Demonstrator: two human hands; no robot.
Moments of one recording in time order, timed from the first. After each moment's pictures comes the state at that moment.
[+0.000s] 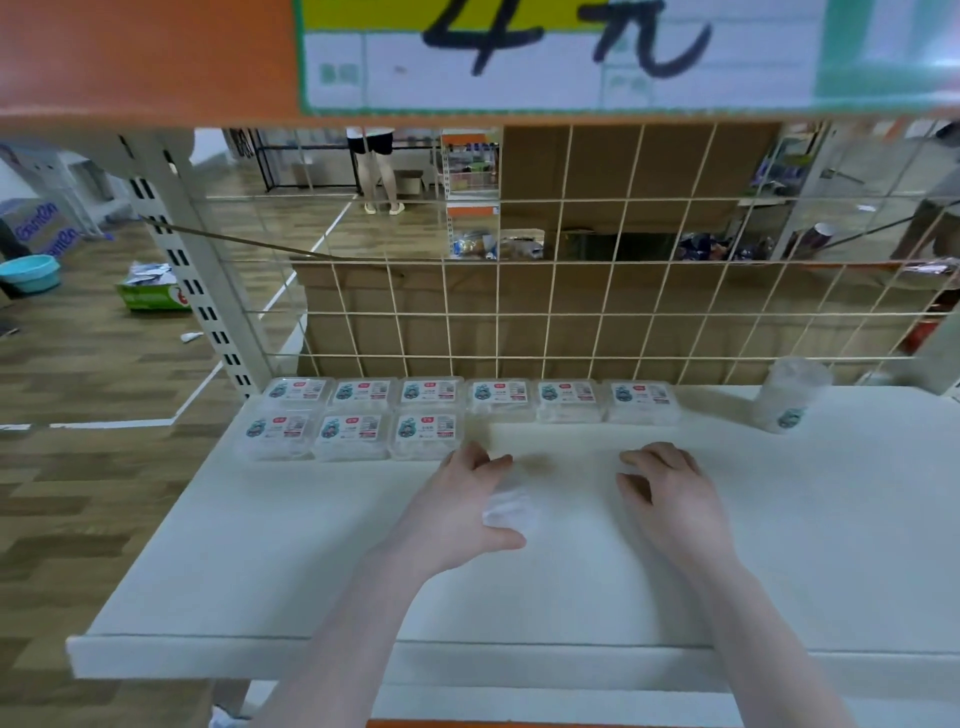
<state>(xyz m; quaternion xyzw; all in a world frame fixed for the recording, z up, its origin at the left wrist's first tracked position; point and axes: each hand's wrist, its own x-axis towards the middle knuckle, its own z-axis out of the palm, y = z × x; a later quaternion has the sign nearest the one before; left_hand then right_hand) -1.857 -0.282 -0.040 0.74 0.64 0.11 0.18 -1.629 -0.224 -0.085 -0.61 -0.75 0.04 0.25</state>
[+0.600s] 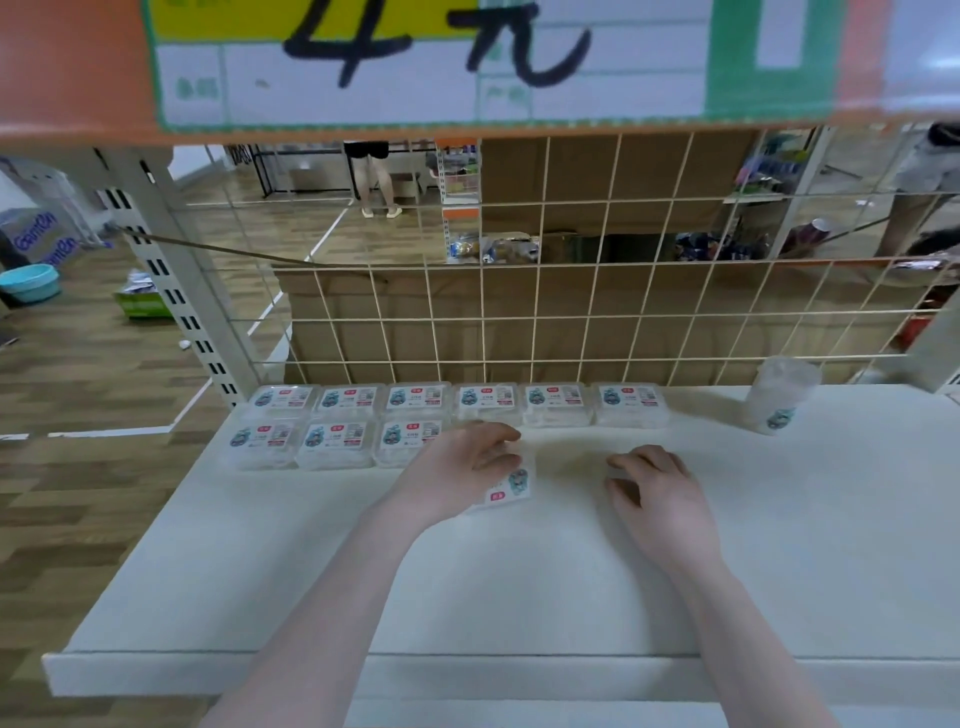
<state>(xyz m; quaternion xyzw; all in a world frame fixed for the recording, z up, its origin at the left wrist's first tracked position) -1.849 -0.252 -0.017 0.68 0.63 0.25 0.29 -1.626 -0.221 -0.089 -0.59 -0.75 0.04 0.29</state>
